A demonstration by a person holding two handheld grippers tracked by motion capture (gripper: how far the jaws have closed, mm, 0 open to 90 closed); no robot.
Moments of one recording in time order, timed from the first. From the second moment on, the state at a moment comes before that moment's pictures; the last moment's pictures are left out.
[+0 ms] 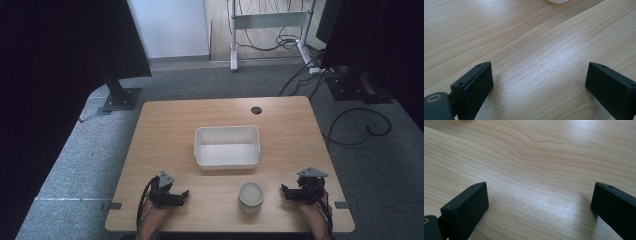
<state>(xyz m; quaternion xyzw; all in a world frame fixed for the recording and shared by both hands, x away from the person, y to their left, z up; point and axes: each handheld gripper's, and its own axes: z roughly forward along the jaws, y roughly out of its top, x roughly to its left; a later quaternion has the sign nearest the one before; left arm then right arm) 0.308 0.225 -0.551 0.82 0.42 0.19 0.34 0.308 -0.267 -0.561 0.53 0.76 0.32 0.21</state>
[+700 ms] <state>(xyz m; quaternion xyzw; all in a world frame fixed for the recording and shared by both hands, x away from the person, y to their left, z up) 0.292 0.207 -0.535 0.83 0.37 0.17 0.38 0.308 -0.267 -0.561 0.52 0.76 0.32 0.21</state>
